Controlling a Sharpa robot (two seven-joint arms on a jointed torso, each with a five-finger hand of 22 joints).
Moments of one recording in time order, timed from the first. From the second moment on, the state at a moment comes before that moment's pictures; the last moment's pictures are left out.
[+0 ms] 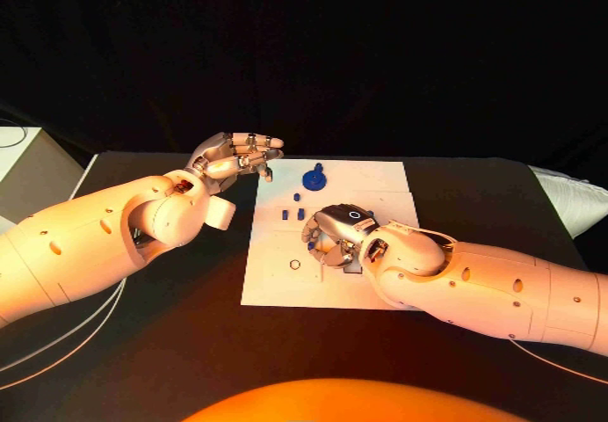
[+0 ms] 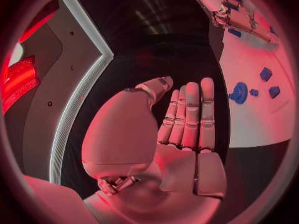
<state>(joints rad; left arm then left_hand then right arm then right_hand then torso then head) 0.99 -0.89 0.25 1.50 -0.24 -0.13 0.29 1.41 -0.20 0.50 0.05 0.25 0.86 0.20 0.28 0.23 0.89 0.14 0.53 0.11 0.95 0.06 1.16 0.44 0.17 0.87 0.16 0.90 0.74 1.11 -0.57 -0.15 1.51 -1.65 -0.40 -0.21 1.28 -0.25 0.61 0.00 0.22 1.04 0.16 0.14 0.40 1.14 0.10 0.07 0.06 1.47 0.01 1.39 1.19 0.12 1.29 0.11 1.02 1.03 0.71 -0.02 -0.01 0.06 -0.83</state>
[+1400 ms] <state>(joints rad) 0.99 -0.89 0.25 1.50 -0.24 -0.13 0.29 1.40 -0.20 0.49 0.06 0.25 0.85 0.20 0.28 0.22 0.88 0.14 0.53 0.11 0.95 0.06 1.16 0.44 0.17 0.87 0.16 0.88 0.73 1.22 -0.86 -0.12 1.57 -1.51 -0.40 -0.12 1.53 -0.25 0.25 0.28 0.18 0.98 0.16 0.08 0.28 1.09 0.10 0.12 0.06 1.46 0.02 1.45 1.25 0.12 1.37 0.11 1.10 1.15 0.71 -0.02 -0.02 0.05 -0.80</state>
